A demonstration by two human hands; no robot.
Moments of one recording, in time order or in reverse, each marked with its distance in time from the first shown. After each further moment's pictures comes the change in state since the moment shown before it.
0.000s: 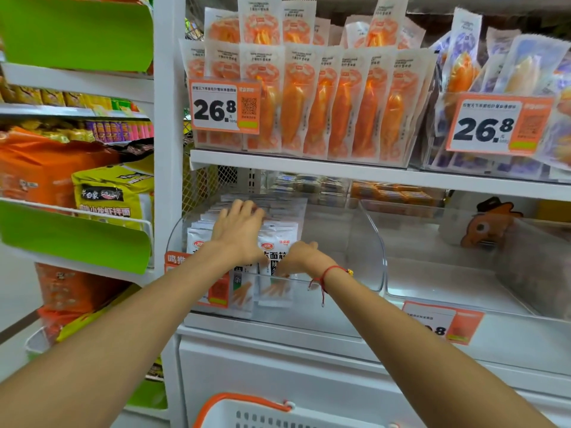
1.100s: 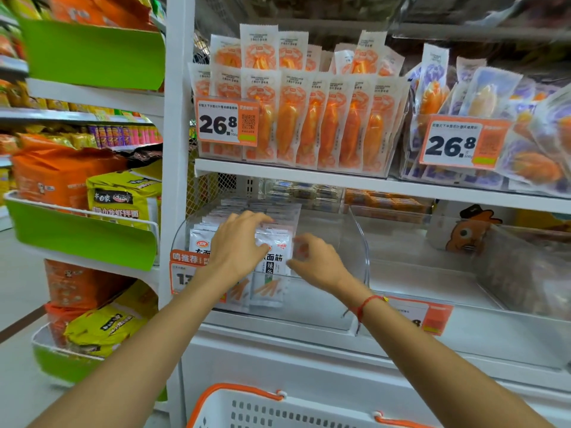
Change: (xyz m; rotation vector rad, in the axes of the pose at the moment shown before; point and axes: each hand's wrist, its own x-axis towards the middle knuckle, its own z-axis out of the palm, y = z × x) left_hand -0.045 0.017 -0.016 -0.462 0.256 -0.075; right_hand -0.066 0.037 -0.016 0.125 0.319 -0.318
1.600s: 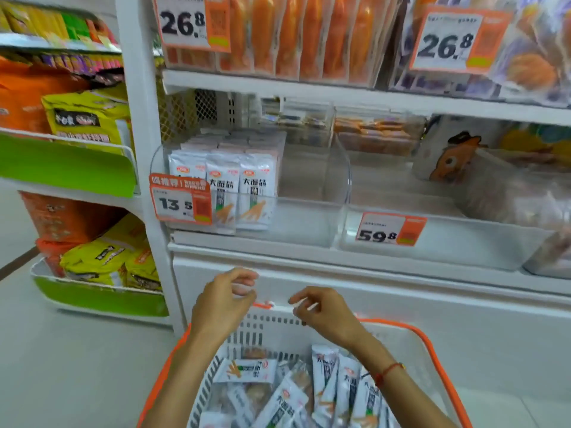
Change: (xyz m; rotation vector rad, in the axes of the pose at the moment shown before) left_hand -0.177 -0.013 0.077 -0.536 -0.267 -0.357; right_hand -0.161 0.093 0.076 0.311 -0.244 0.139
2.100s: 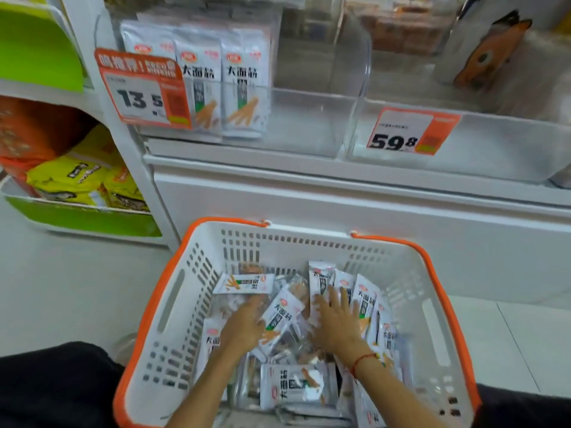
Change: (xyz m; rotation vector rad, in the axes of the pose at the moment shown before) left_hand -0.089 -0.141 0.124 0.204 -0.510 -0.347; right_hand -0.068 0.143 0.101 -0.745 -0.227 0.411
